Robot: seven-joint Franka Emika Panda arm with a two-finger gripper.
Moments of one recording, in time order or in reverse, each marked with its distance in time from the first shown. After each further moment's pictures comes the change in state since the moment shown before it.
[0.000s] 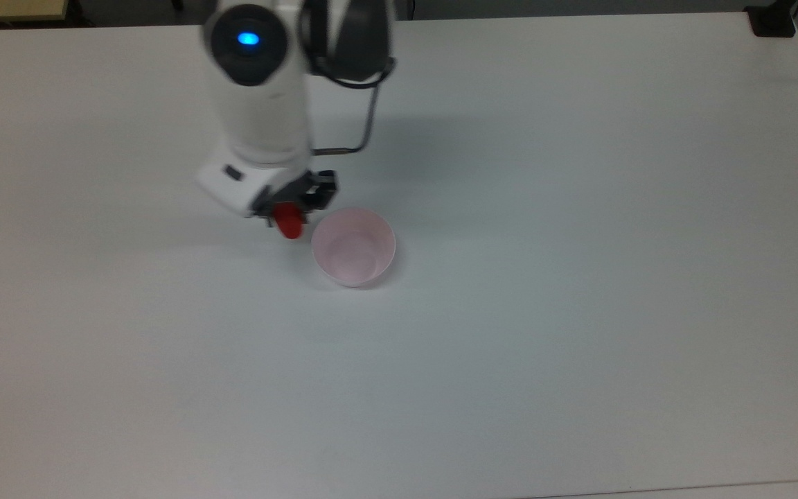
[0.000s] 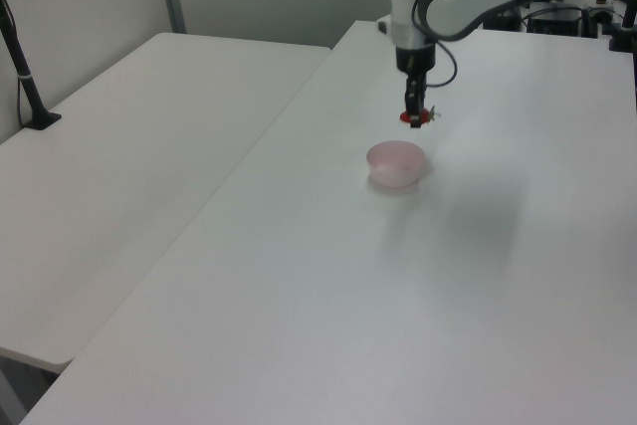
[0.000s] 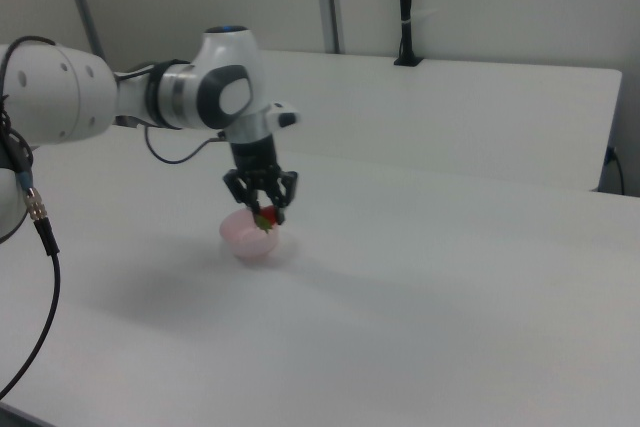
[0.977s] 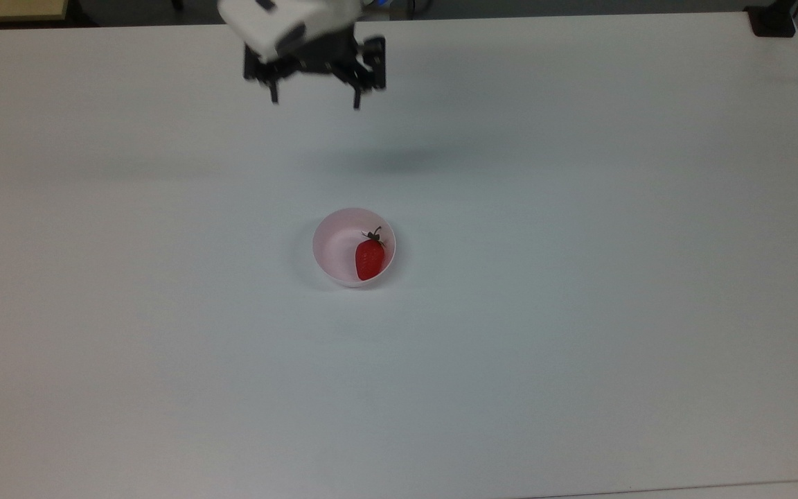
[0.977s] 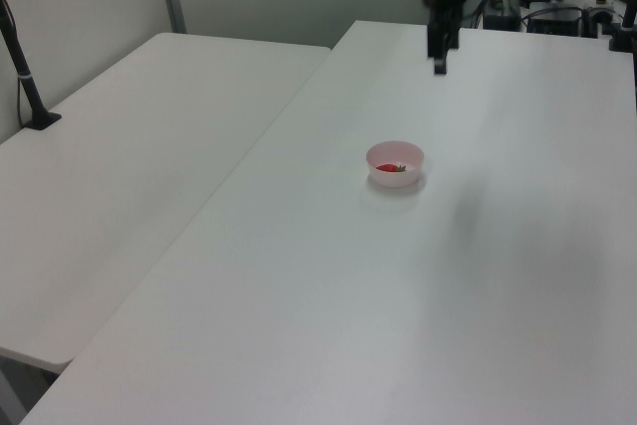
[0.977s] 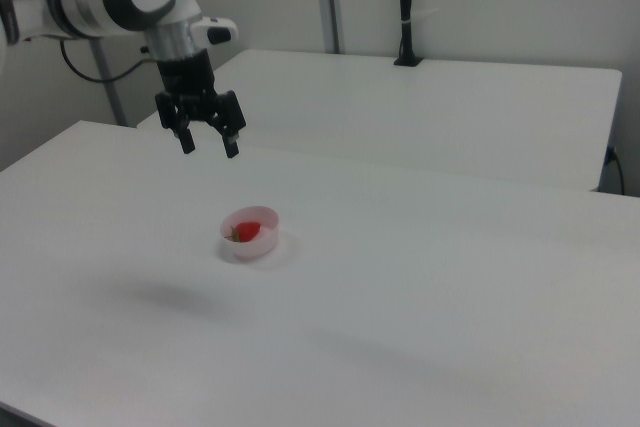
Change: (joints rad) arm 0.086 -0.278 -0.023 0.023 0.000 -0.322 0.199
